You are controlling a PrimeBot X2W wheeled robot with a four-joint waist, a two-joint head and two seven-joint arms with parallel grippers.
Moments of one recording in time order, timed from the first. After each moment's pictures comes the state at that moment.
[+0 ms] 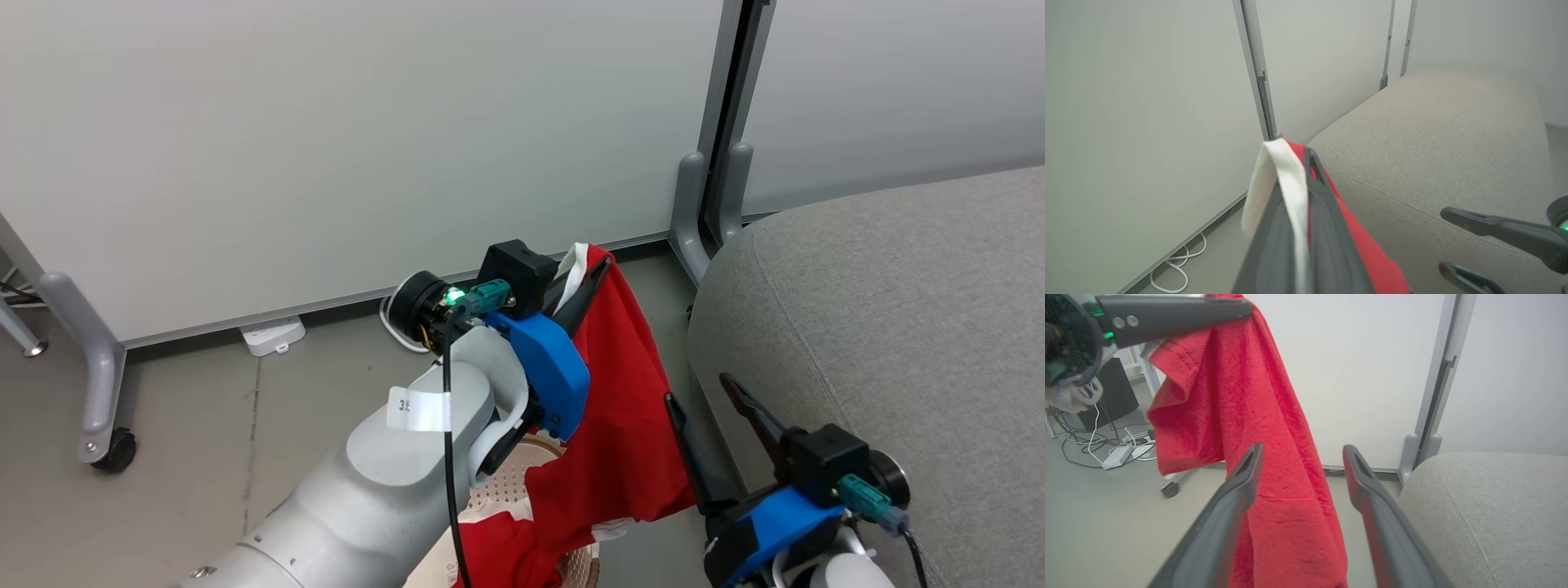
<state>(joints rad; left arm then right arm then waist) -0.83 0.05 -1.03 0.73 -0.78 -0.06 -0.14 -0.13 -0.05 0.20 0.24 0.12 0.13 -0.14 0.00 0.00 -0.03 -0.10</state>
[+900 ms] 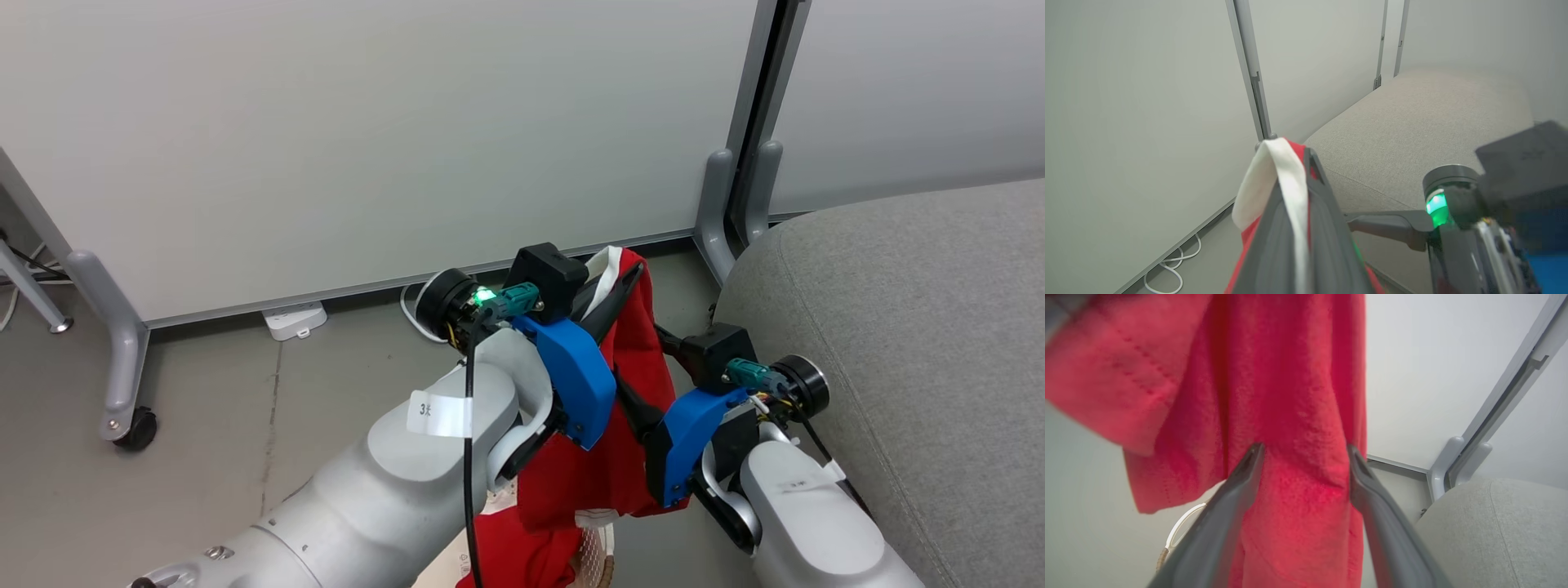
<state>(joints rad) -0.89 0.05 -1.19 0.72 -0.91 -0.04 -0.18 -0.51 -0.05 0.39 0.66 0.16 0.13 -0.06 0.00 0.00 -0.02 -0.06</state>
